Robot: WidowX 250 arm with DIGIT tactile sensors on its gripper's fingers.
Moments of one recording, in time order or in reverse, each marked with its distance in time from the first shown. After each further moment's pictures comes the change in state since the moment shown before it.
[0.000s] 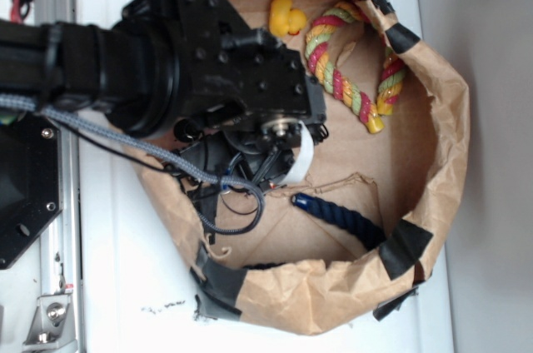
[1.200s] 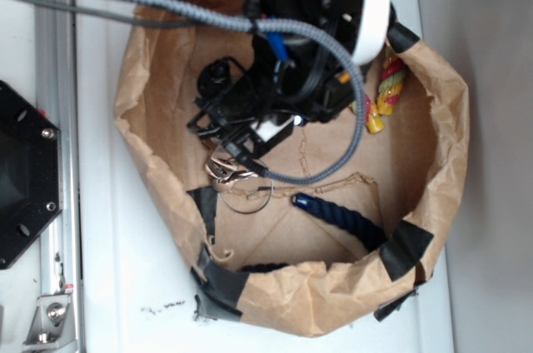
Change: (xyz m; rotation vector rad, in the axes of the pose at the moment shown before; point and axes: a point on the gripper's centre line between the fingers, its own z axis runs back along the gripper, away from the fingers) arm 0.003 0.019 0.102 0.021 -0.296 0.253
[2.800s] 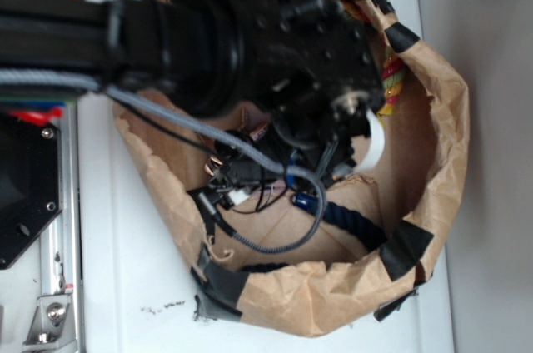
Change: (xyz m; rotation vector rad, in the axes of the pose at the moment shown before) arm -0.007 -0.005 -0.090 -0.079 0.237 -0.077
